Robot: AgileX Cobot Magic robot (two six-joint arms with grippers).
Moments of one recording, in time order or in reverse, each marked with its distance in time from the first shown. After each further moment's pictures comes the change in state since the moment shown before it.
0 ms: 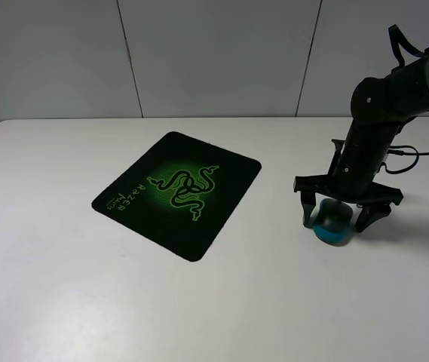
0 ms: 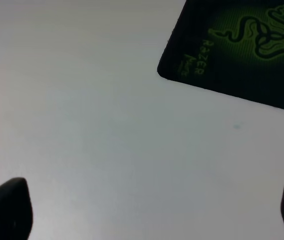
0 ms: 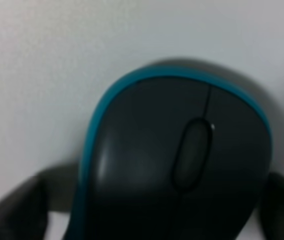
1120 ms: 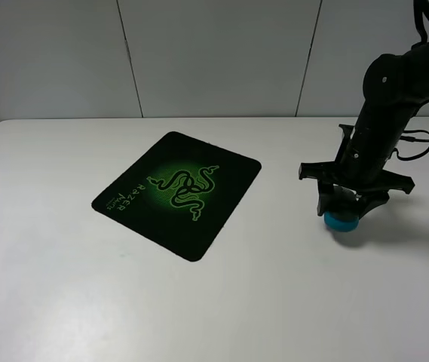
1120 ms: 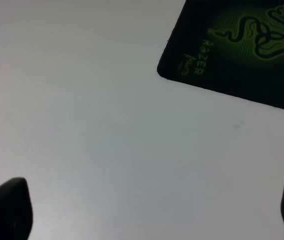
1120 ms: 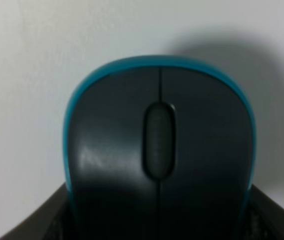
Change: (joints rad) left arm 0.000 0.000 0.000 -0.001 0.000 0.001; right arm 0.000 -0.107 0.000 -0.001 0.078 0.004
